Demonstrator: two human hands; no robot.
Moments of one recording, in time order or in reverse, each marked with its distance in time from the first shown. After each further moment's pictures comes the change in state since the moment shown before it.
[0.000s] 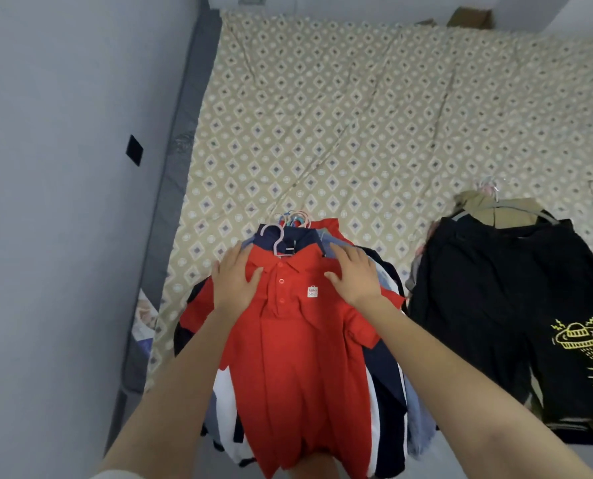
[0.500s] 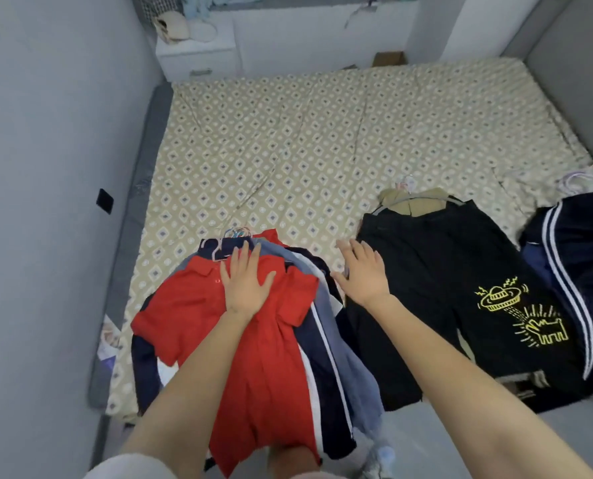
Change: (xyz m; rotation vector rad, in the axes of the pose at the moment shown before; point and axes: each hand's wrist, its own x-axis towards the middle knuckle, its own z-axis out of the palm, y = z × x) left_hand -0.093 0.200 0.040 0.213 0.022 0.136; right_hand -0.137 0.161 -0.089 -0.052 0.136 0.049
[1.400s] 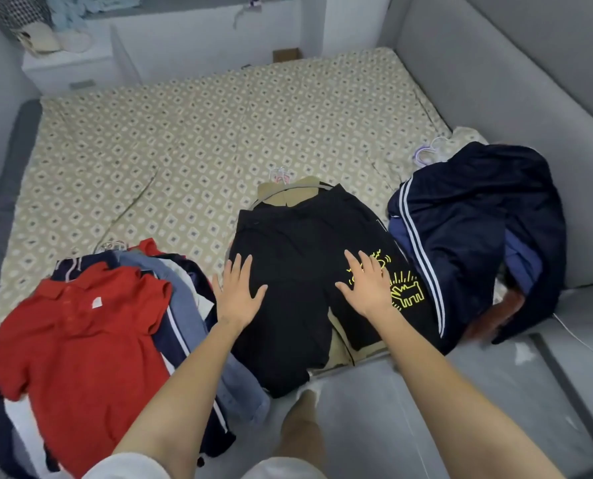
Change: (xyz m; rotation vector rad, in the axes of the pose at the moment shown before) left_hand -0.072 0.315 0.130 0.025 -0.183 0.119; right_hand -0.142 0.347 -0.049 0.058 -0.046 0.322
